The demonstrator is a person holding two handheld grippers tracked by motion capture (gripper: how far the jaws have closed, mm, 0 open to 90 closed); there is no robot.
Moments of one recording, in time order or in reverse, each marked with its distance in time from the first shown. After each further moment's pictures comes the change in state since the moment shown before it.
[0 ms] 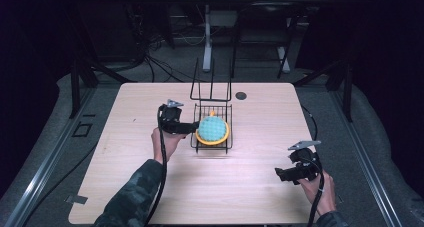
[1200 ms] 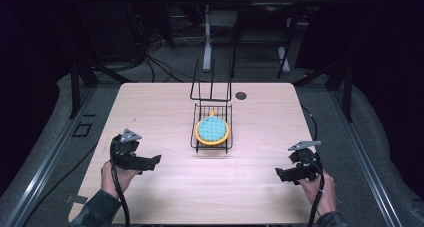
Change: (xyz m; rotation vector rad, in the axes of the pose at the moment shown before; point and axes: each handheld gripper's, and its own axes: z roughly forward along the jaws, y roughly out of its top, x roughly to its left) left arm 0.036 -0.089 -0.117 0.109 0.068 0.049; right arm 0.001 0.000 -0.002 0.003 -0.018 -0.006
